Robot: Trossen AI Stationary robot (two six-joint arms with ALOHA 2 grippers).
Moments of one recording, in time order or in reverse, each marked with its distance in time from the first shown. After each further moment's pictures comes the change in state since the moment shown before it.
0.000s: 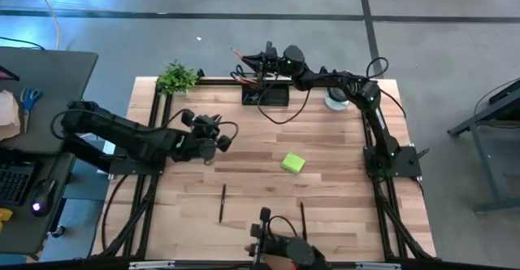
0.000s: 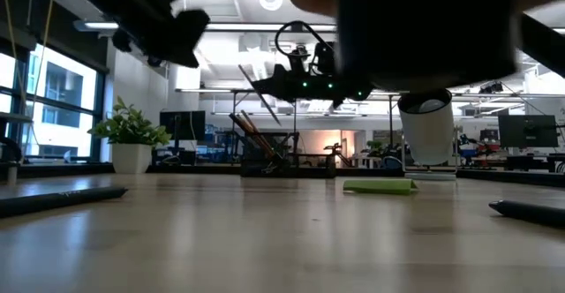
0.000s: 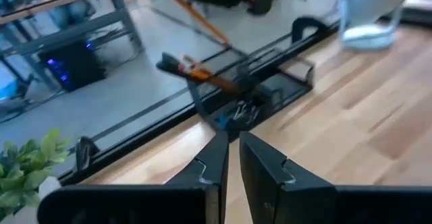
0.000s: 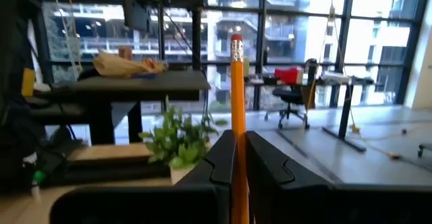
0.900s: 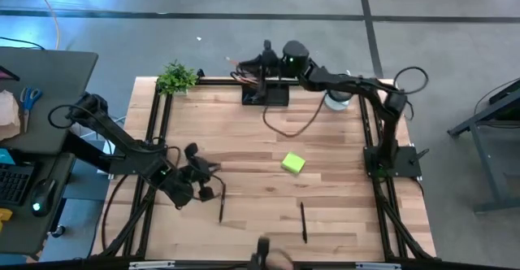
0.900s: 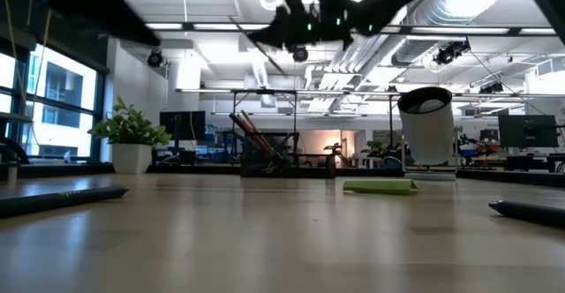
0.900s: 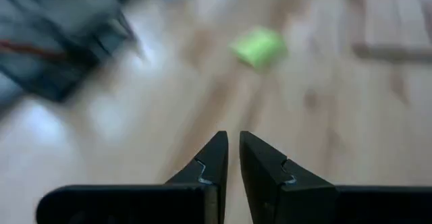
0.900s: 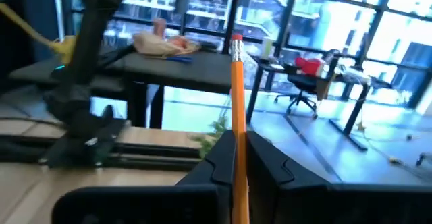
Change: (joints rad) left arm -0.474 0.016 0.000 -0.090 0.212 -0.107; right arm 0.147 -0.349 -0.028 -0.491 0.085 -0.219
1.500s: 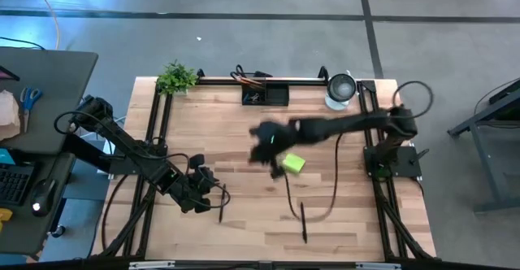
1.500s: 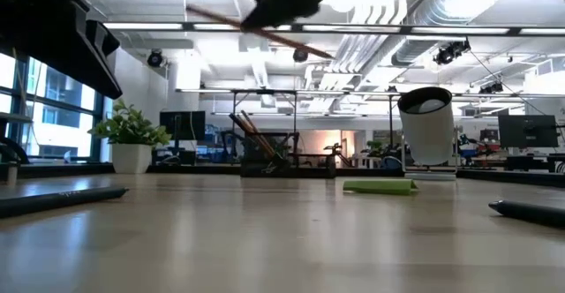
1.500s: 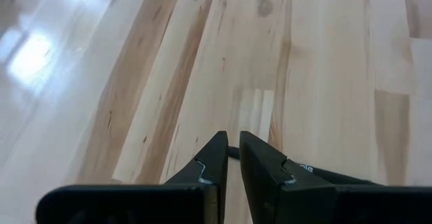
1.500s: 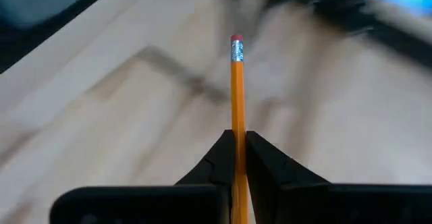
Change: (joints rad) left arm -0.003 0.095 0.000 -0.045 0.318 -0.030; right arm 0.569 -0.095 -0.003 -0.821 0.188 -0.232
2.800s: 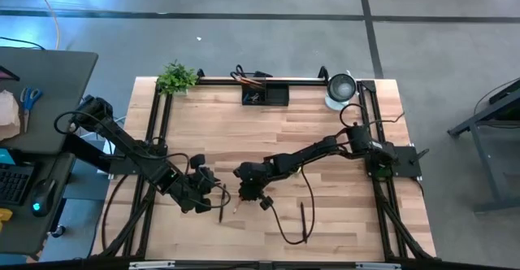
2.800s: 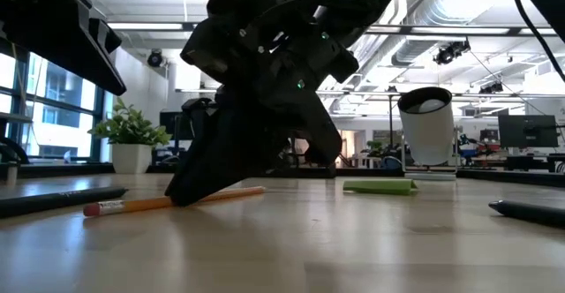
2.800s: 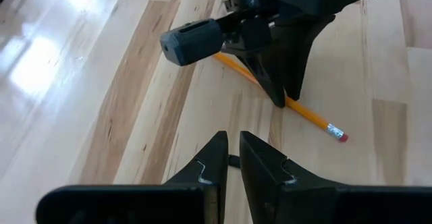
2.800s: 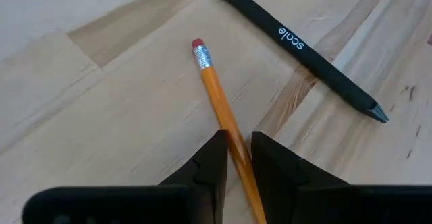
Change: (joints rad) left arm 0.000 0.000 0.000 0.022 -0.016 0.013; right arm 0.134 0.481 0.009 0.312 -0.070 -0.087
